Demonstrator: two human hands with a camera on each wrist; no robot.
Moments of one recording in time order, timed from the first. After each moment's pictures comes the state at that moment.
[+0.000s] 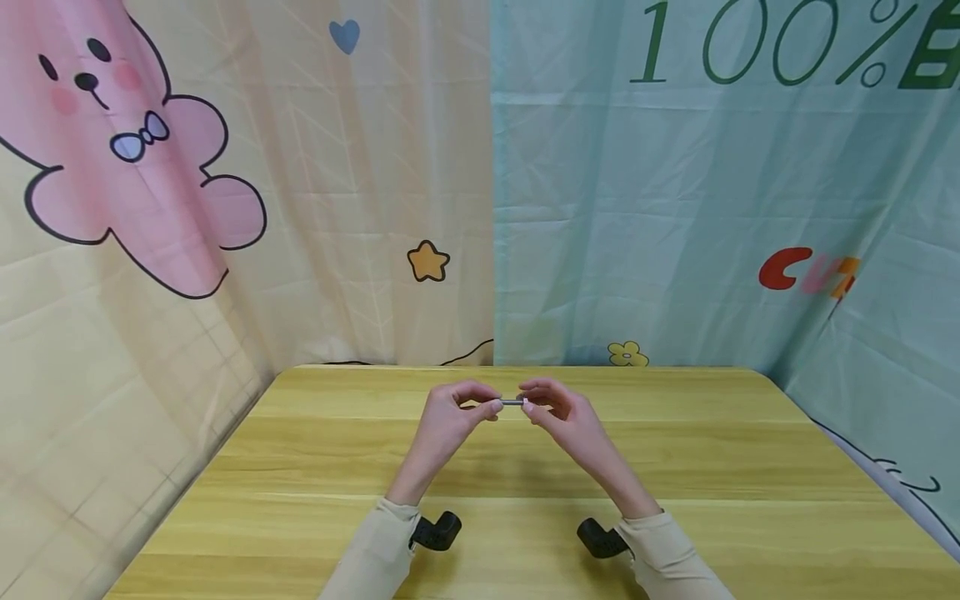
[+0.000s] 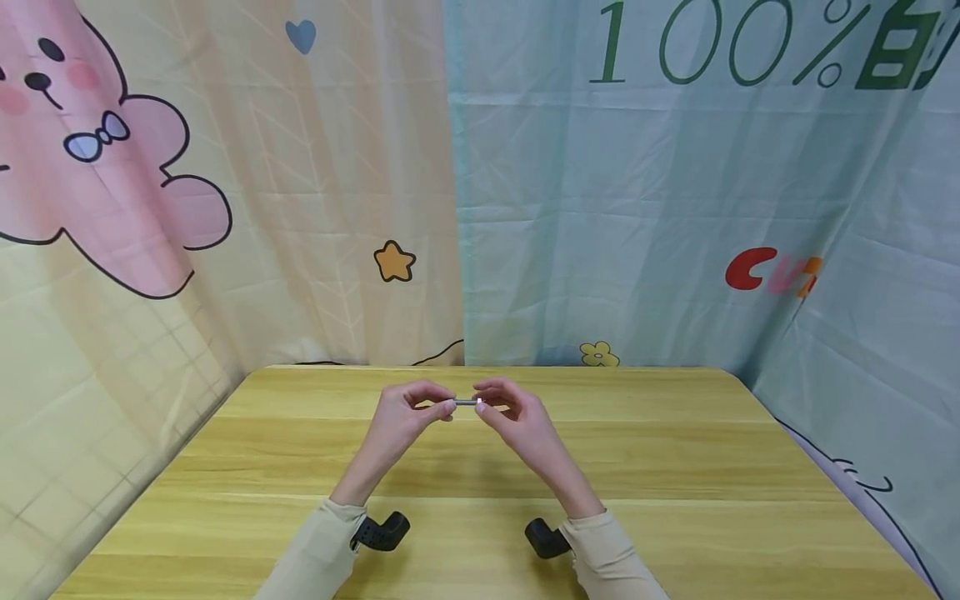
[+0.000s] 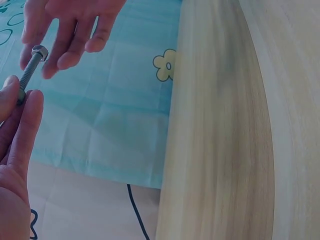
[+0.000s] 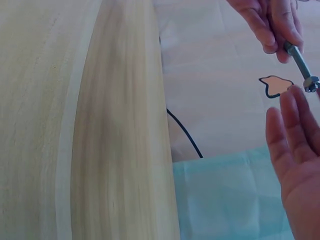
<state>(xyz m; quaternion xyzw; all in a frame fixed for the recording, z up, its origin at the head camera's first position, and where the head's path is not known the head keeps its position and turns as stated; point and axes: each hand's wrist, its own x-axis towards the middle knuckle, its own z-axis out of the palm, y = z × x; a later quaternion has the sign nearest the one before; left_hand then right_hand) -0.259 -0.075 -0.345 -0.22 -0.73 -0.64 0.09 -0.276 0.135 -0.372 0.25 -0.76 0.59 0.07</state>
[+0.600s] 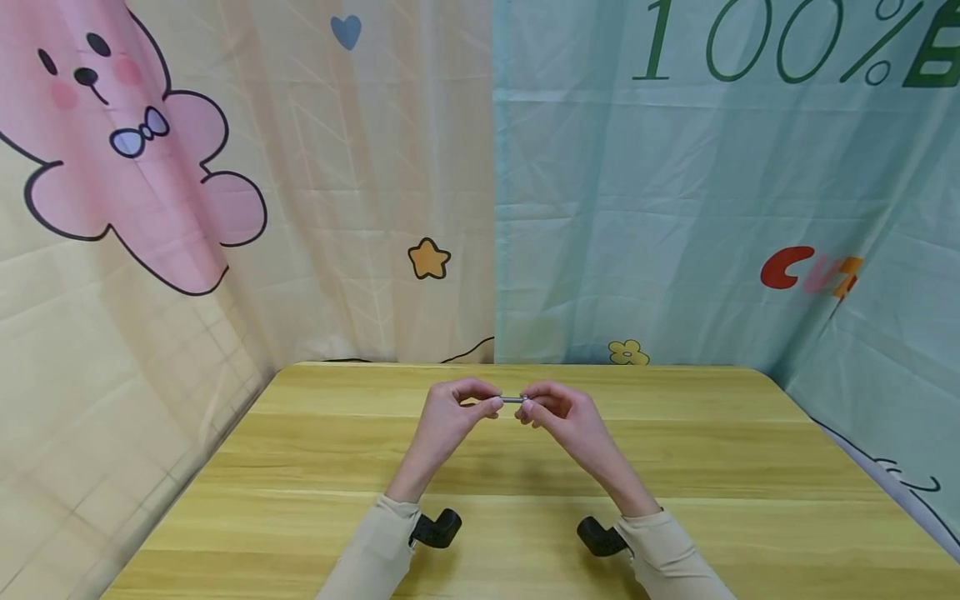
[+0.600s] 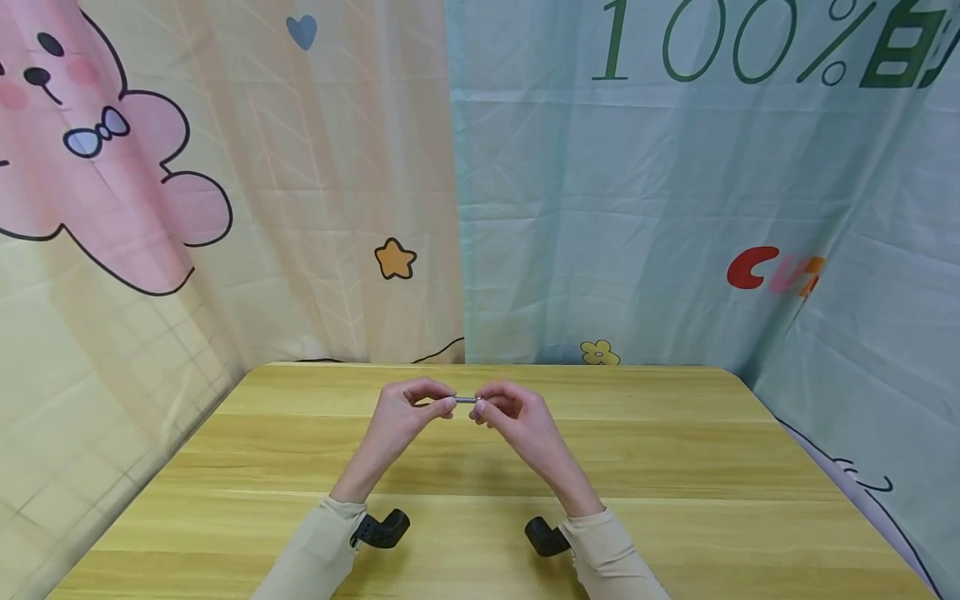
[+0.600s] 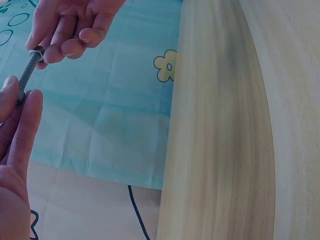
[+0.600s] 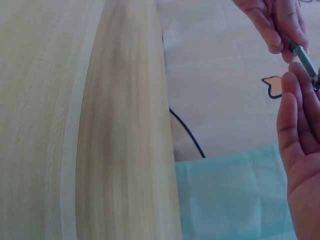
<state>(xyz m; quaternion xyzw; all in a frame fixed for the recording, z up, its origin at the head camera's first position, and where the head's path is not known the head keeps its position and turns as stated) -0.261 -0.075 -0.347 -0.22 -0.72 -0.65 0.09 -0.274 0.136 -0.370 0.27 -0.75 0.60 0.06</state>
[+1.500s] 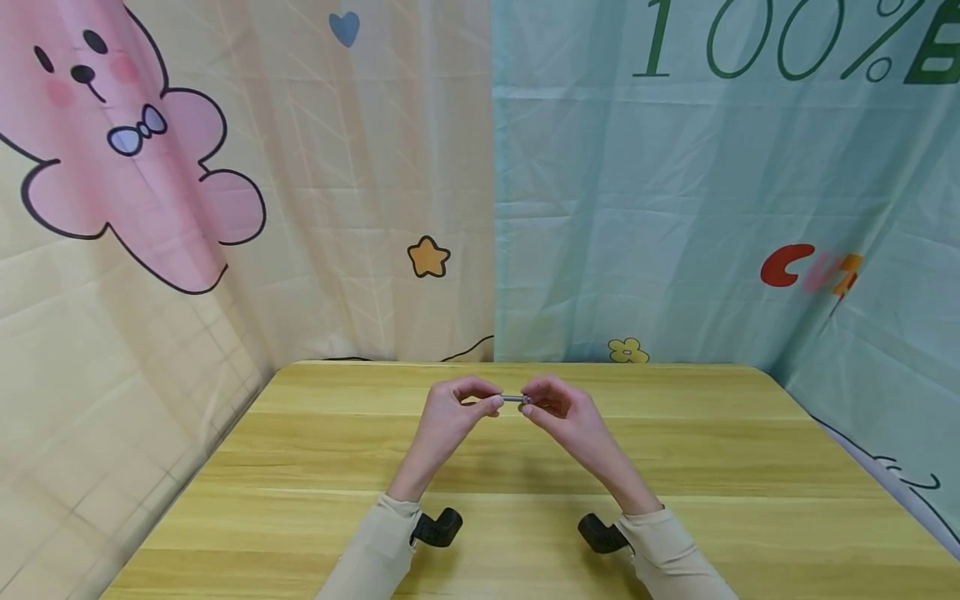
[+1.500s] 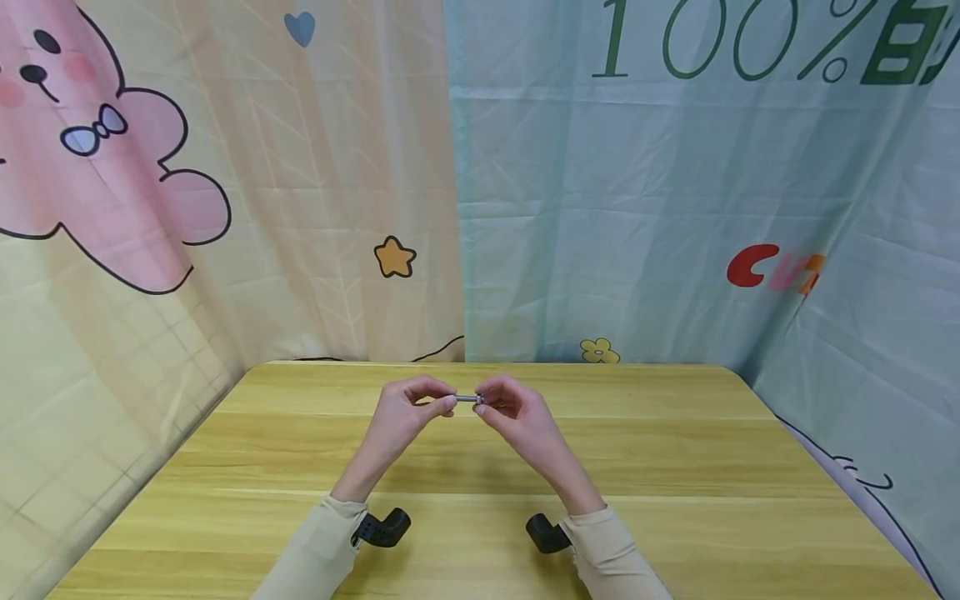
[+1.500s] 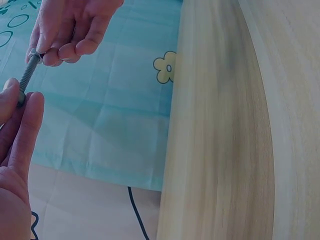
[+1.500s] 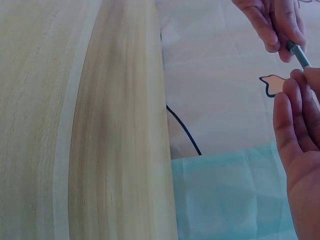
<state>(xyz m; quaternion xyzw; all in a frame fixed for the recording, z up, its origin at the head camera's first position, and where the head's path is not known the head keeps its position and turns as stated) -0.259 -0.074 -0.345 -0.23 -0.72 -0.64 0.09 -0.276 0.137 -0.373 0.28 -0.75 0.60 0.07</state>
